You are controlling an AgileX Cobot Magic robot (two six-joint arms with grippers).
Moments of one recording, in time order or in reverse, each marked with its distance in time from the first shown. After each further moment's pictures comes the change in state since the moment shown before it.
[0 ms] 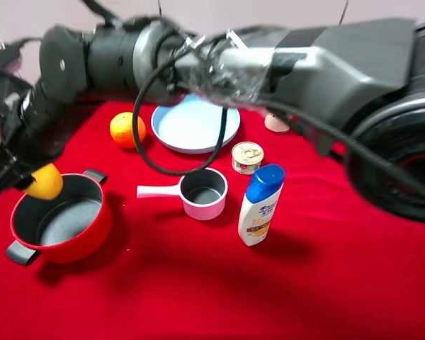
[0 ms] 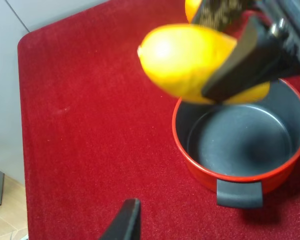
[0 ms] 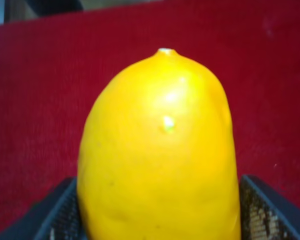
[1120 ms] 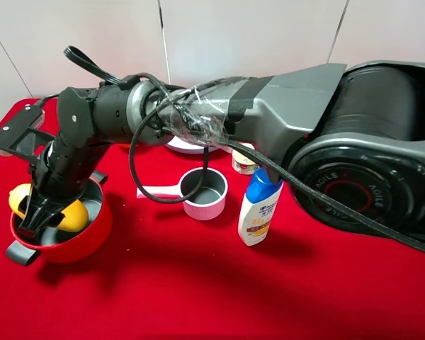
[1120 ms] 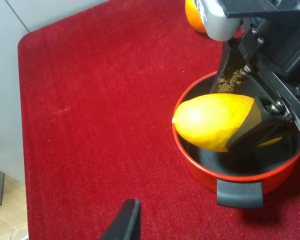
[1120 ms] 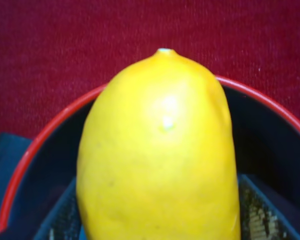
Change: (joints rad) left arm 0.000 0.000 0.000 0.000 0.000 0.000; right arm 0.000 0.114 0.000 -0.016 0.053 -0.022
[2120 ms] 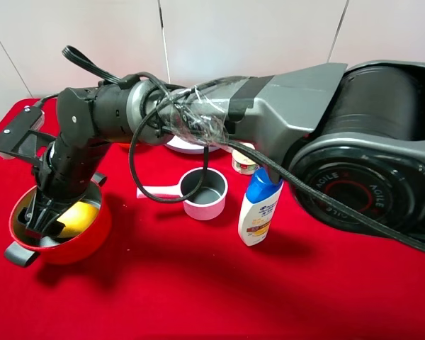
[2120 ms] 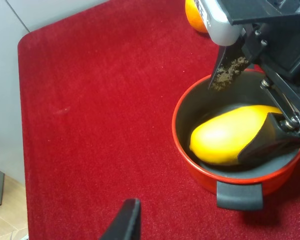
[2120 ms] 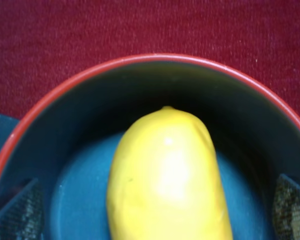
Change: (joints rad) left arm 0.000 0.000 0.000 0.000 0.000 0.000; right arm 0.000 0.000 0.000 -0.045 0.019 -0.003
